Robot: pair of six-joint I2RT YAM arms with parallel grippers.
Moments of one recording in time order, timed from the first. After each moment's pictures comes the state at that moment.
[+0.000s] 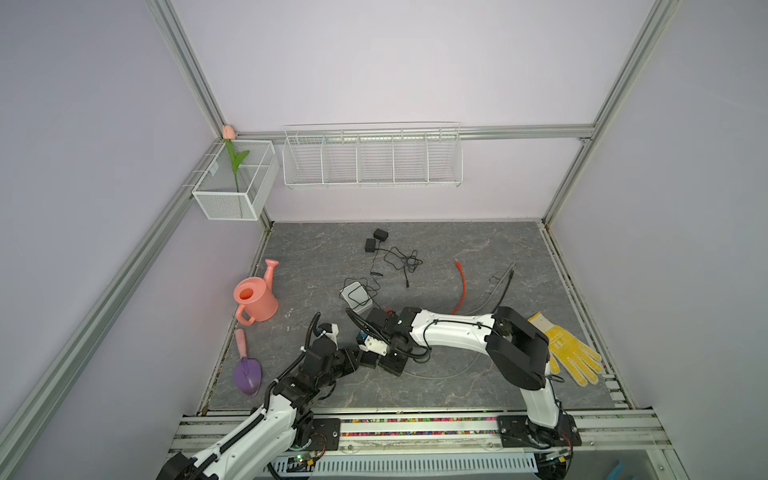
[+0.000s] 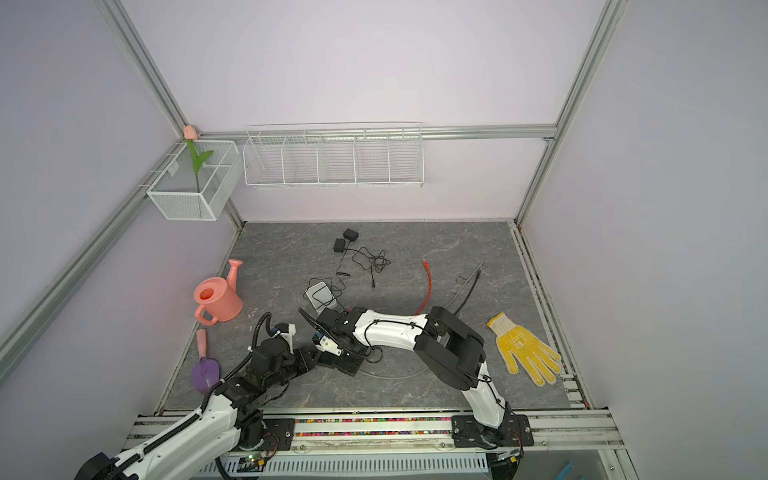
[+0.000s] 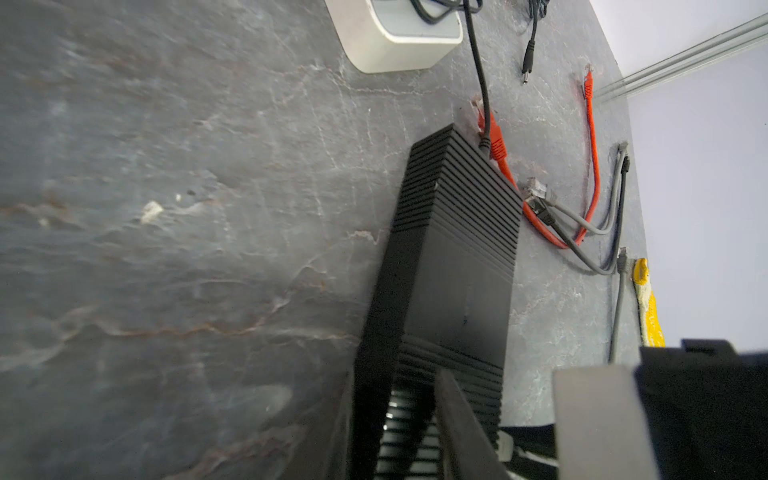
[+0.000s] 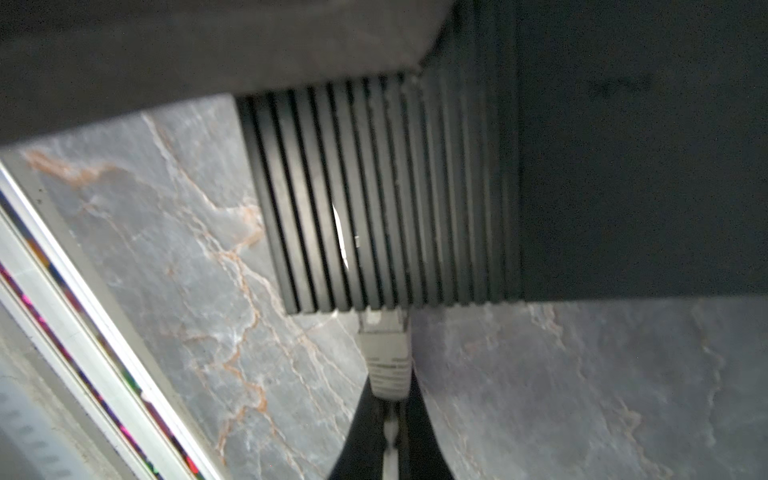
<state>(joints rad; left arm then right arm) -0.58 0.72 0.05 0.00 0.13 -0.88 1.13 2.05 1.45 -0.80 -0.18 -0.03</state>
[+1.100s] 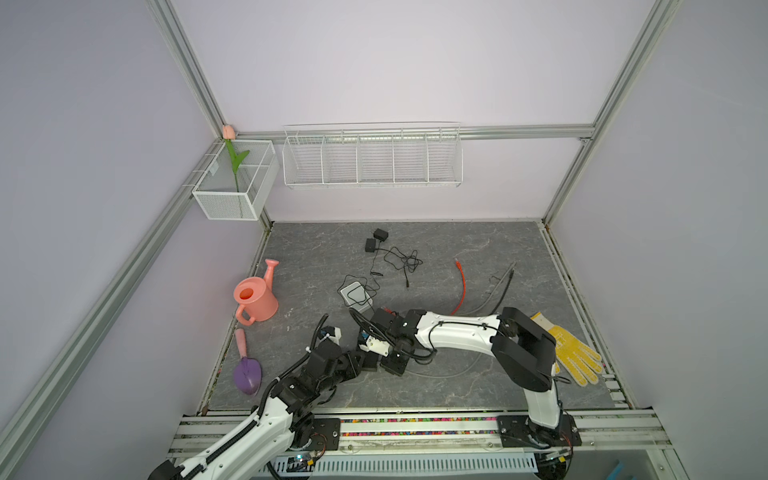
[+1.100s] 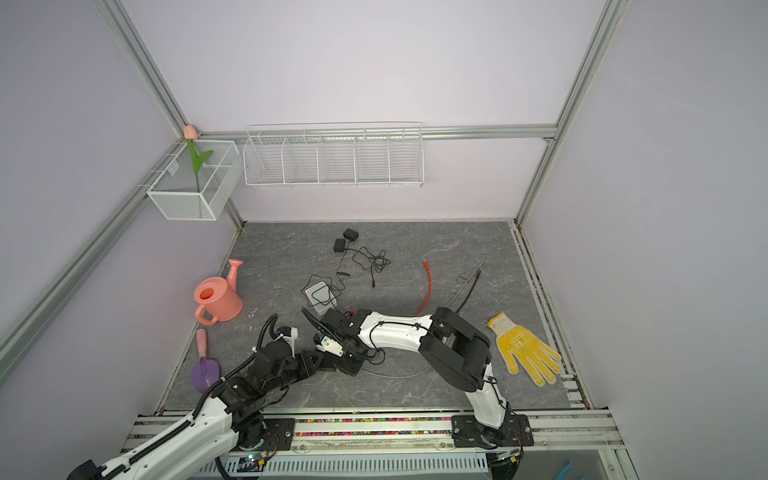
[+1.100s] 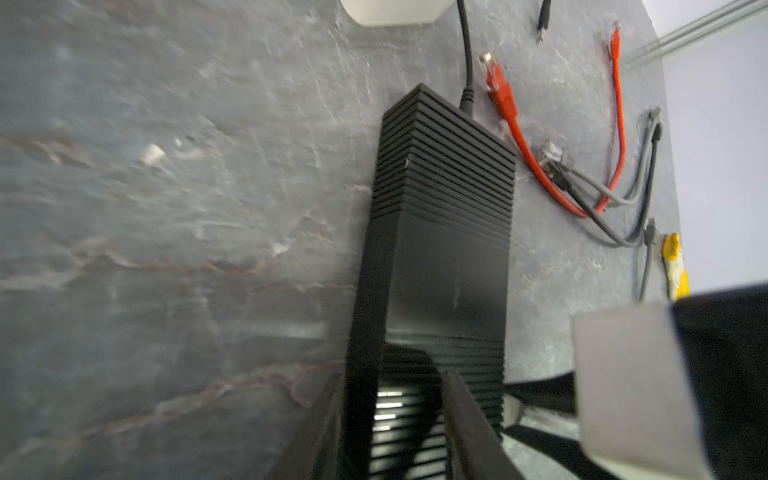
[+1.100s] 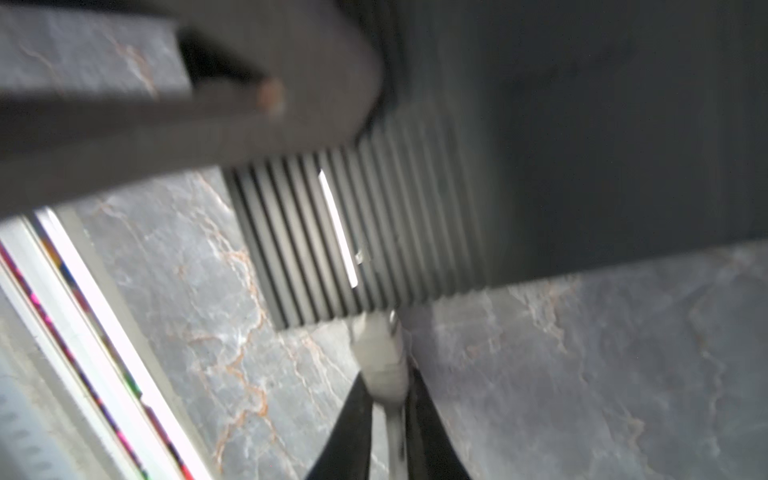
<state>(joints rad) -0.68 0.62 0.11 -0.22 0.09 -0.89 1.12 1.99 1.35 -0.65 -0.17 -0.05</state>
